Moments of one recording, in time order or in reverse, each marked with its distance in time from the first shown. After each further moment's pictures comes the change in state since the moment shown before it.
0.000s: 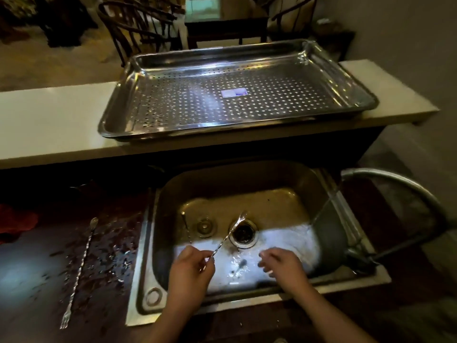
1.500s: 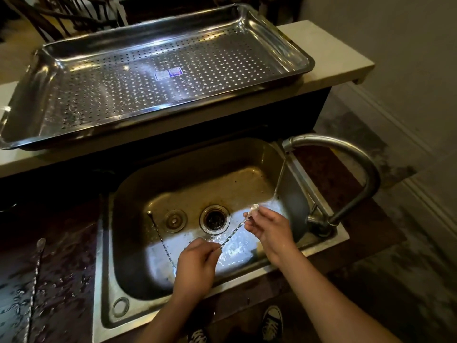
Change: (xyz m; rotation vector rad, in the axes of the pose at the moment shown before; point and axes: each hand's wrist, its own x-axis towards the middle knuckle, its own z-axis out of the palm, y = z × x) left_hand 0.005 0.042 0.067 -0.021 -0.254 0.141; right_hand 0.011 0.000 -0.040 1.045 0.216 0.058
